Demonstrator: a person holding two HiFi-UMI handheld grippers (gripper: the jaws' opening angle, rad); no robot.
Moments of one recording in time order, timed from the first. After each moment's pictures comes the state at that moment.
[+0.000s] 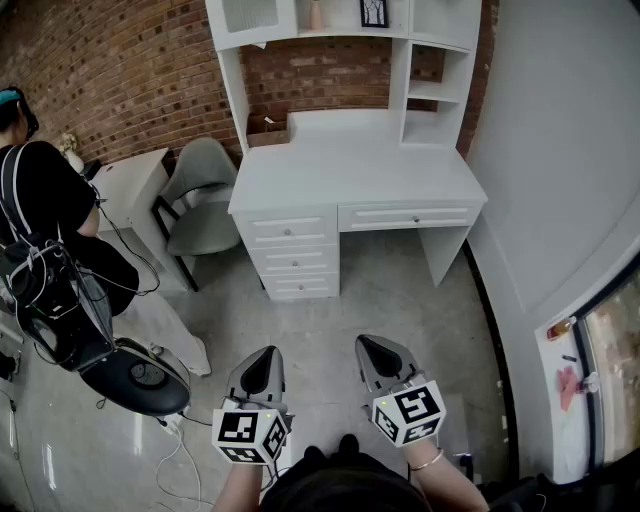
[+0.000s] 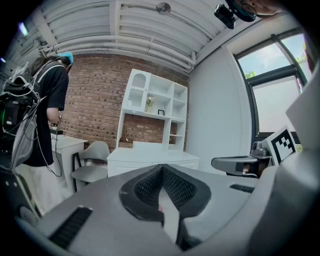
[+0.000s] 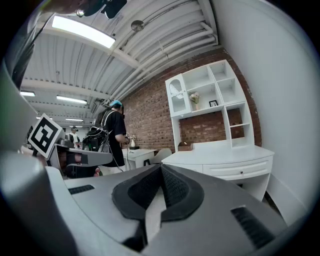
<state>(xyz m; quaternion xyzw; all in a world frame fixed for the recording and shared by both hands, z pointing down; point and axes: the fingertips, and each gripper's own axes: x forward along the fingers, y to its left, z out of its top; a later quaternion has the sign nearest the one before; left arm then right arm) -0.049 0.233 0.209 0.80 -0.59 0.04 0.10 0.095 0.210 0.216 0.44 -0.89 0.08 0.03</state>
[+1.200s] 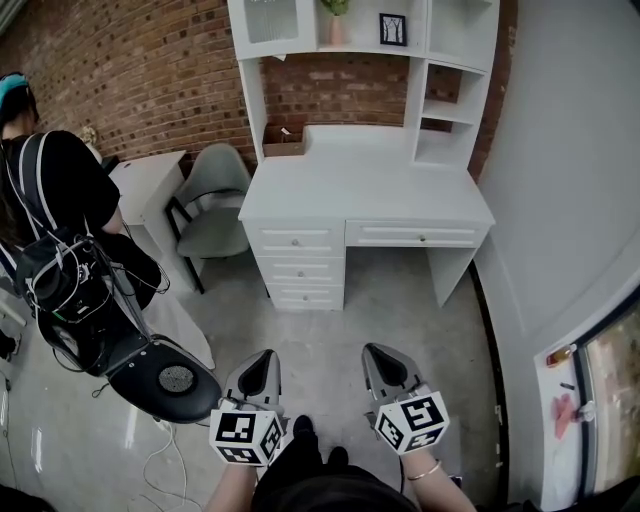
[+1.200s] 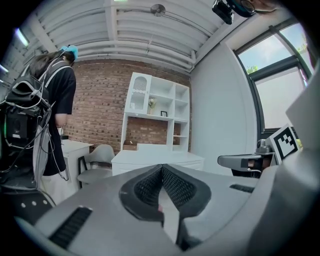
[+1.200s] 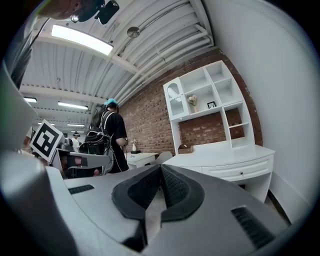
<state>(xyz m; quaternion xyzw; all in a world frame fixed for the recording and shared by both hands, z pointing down) -0.035 0.235 0.203 0.78 -0.62 0.05 0.09 0.128 0.207 0.211 0.44 -0.90 0.08 0.01</state>
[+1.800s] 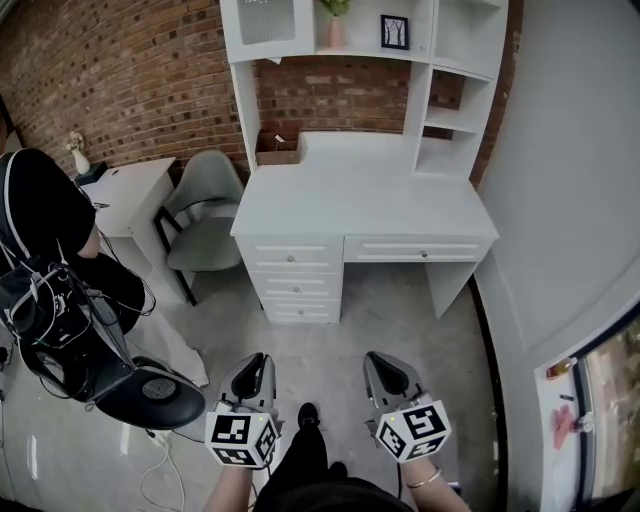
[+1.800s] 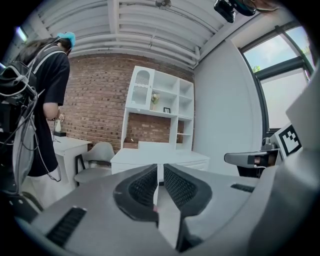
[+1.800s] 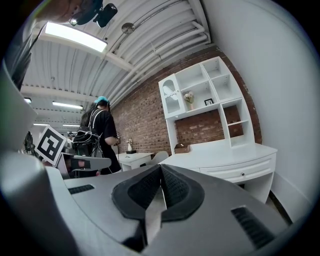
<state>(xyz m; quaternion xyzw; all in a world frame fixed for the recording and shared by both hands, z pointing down) -0.061 0.159 0.221 0.78 -0.62 0.05 0.10 0.118 0.141 0.219 0.45 -0.89 0.09 0.01</state>
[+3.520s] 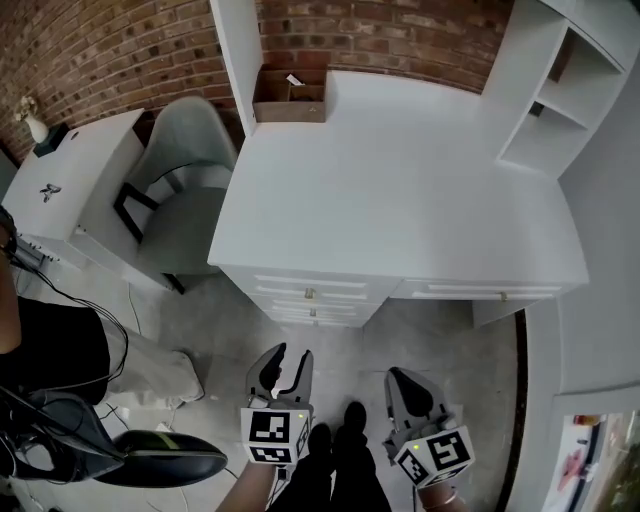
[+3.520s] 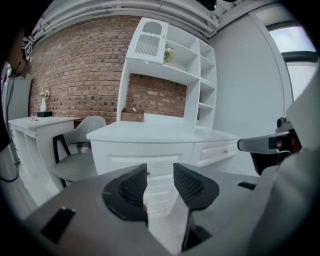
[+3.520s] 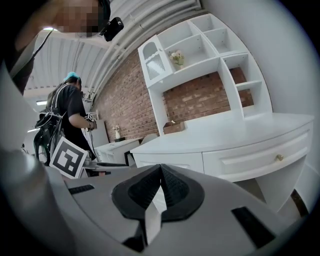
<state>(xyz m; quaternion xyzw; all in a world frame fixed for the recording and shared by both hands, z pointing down) -0.125 -0.191 0.422 0.77 -0.60 0.13 0.17 0.027 -0.171 0.375 0.45 -0.87 0.17 0.07</state>
